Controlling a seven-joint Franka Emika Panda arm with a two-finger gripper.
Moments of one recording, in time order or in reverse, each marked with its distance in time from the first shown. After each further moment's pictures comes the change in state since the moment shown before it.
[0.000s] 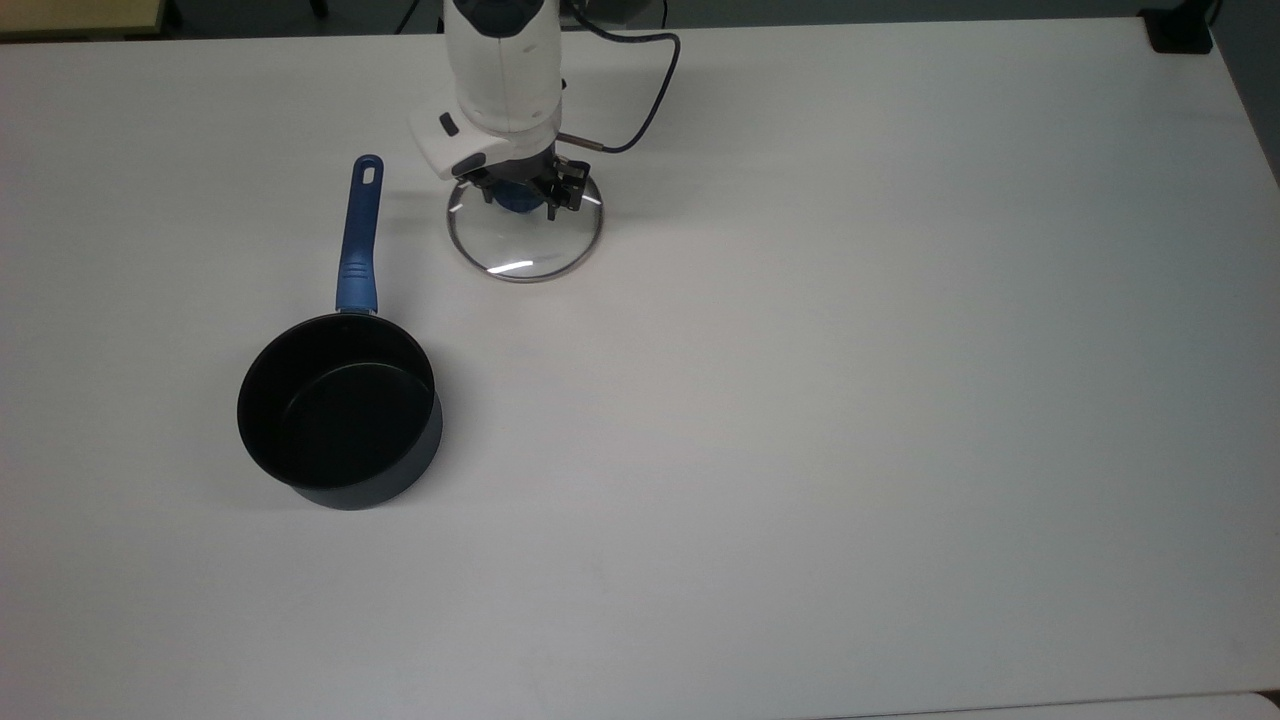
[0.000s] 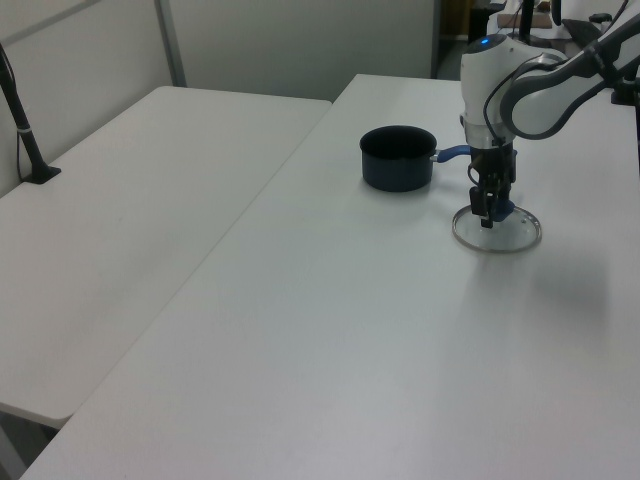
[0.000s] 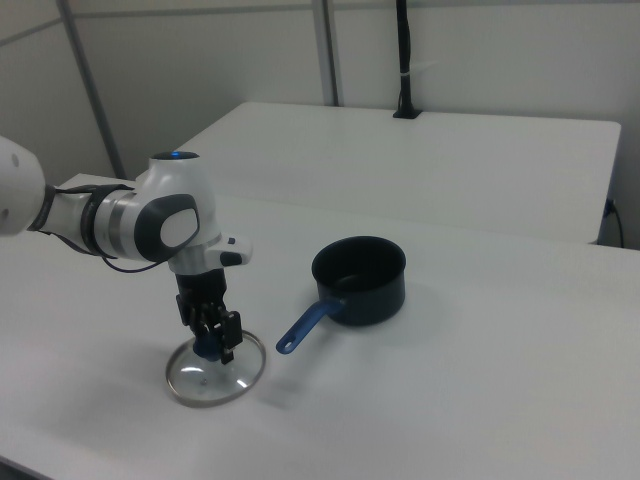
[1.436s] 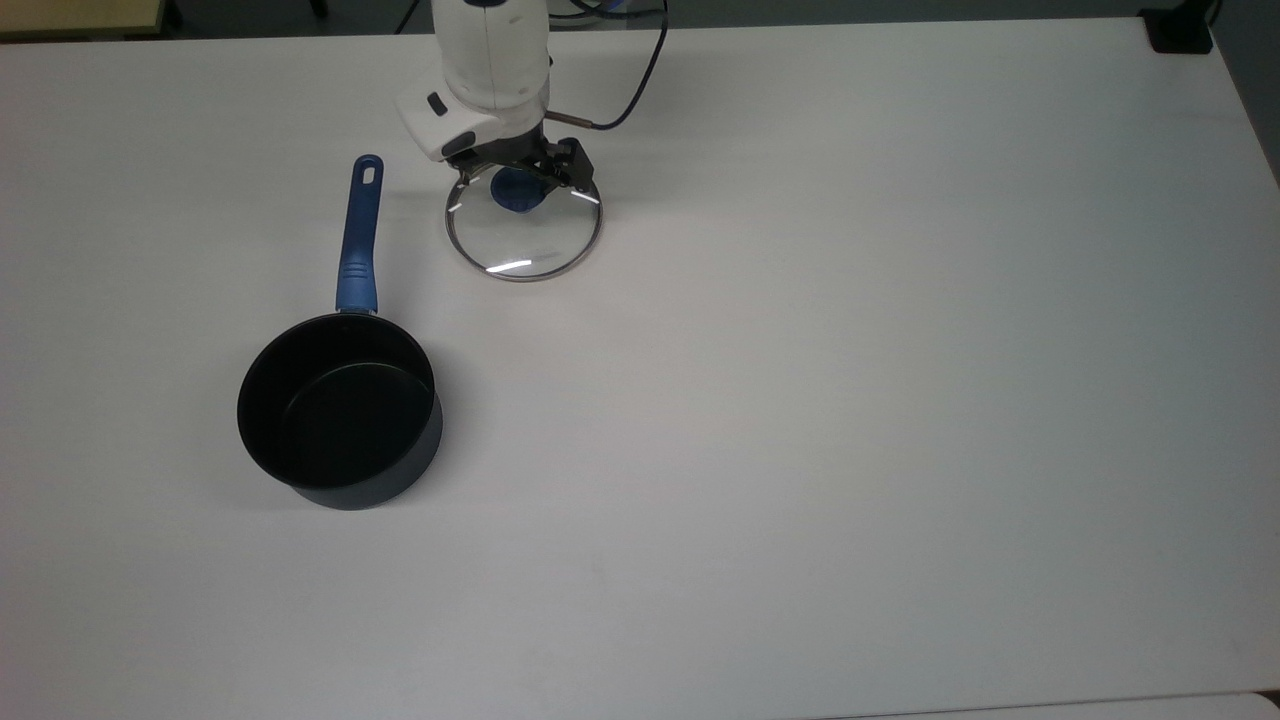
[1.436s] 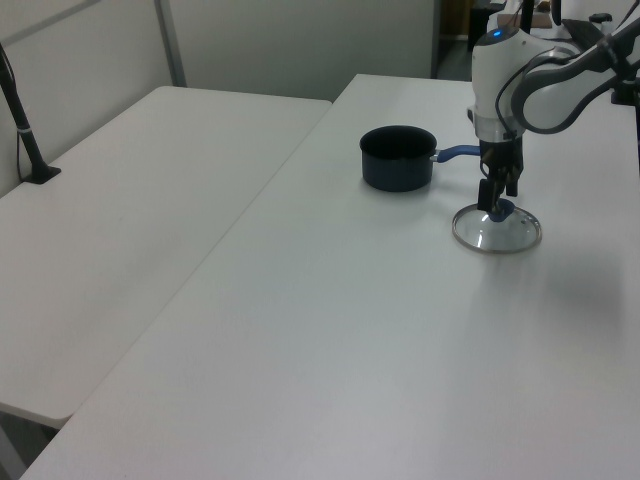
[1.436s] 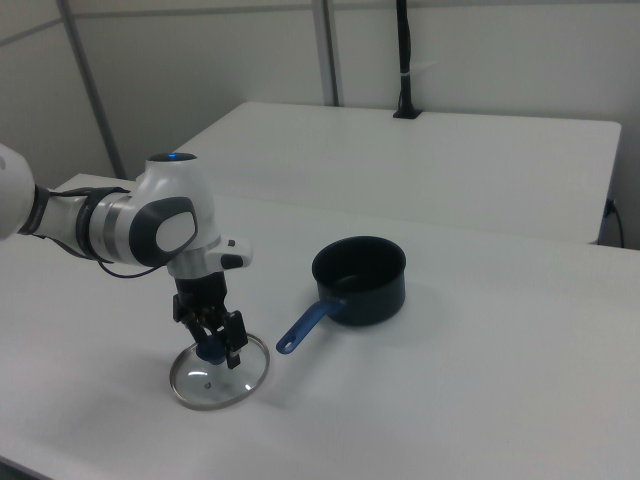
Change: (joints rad) arm -0.009 -0.051 -0.014 -0.049 -0.007 0.011 -0.060
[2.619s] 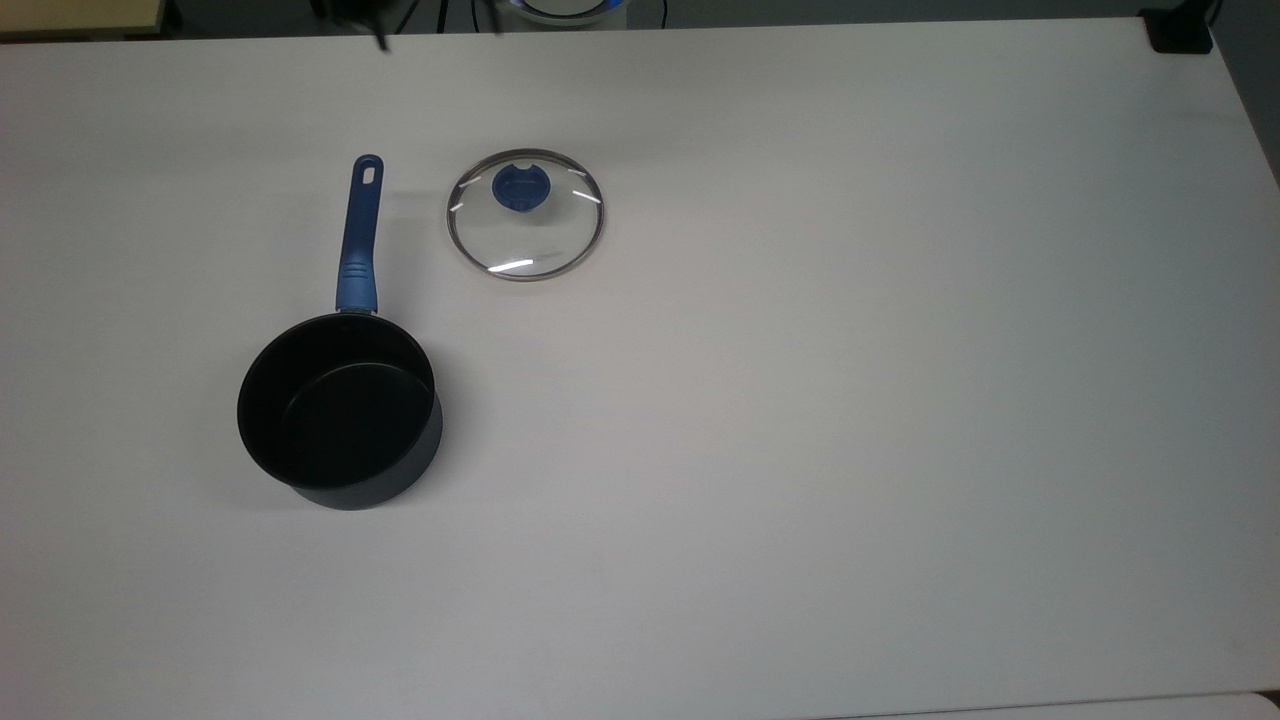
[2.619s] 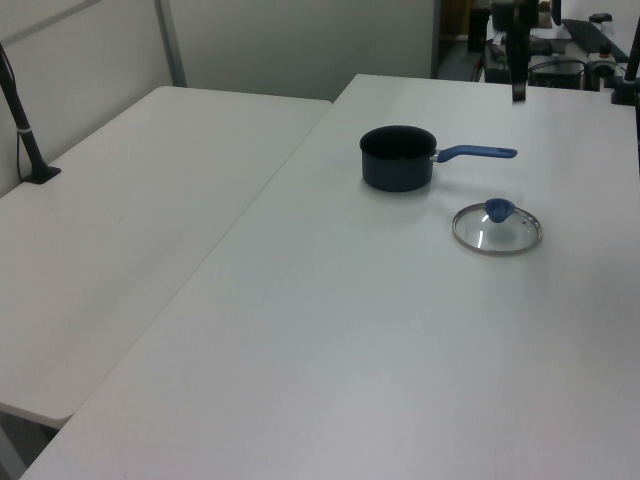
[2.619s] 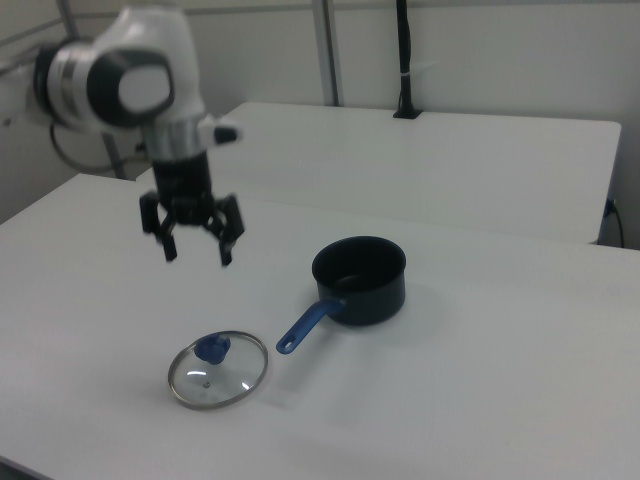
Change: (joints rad) arm 0.093 -0.135 -0.133 0.372 0.042 -0.510 -0.491
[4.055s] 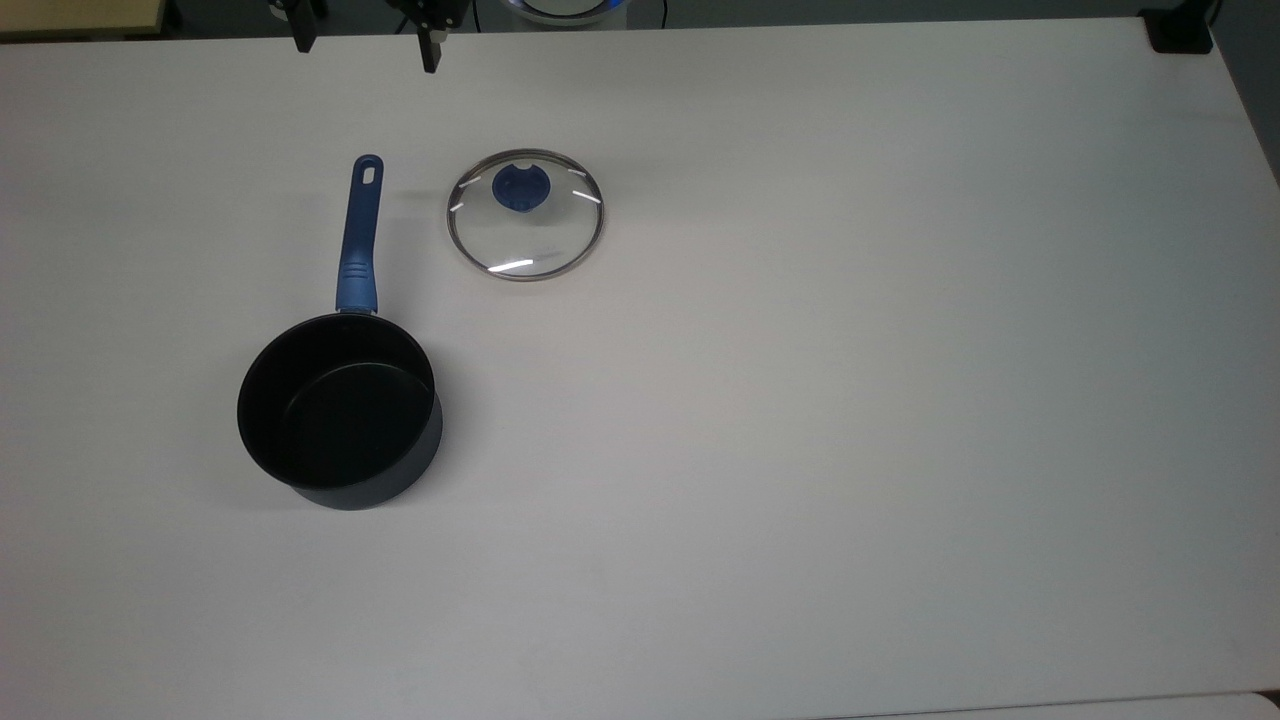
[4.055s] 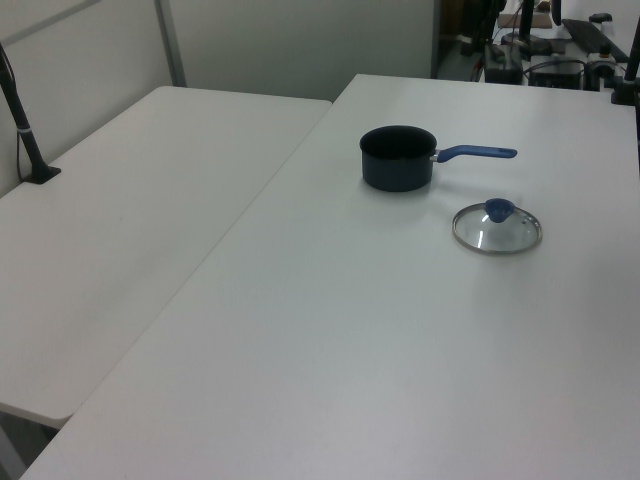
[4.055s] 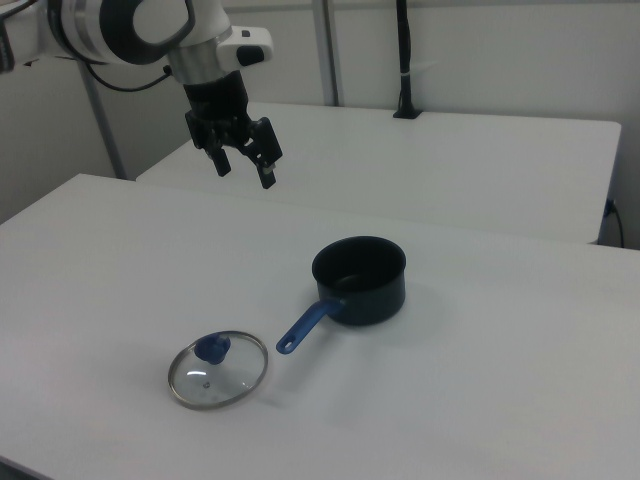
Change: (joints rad) arm -0.002 0.093 -0.074 0.286 0.031 0.067 0.281
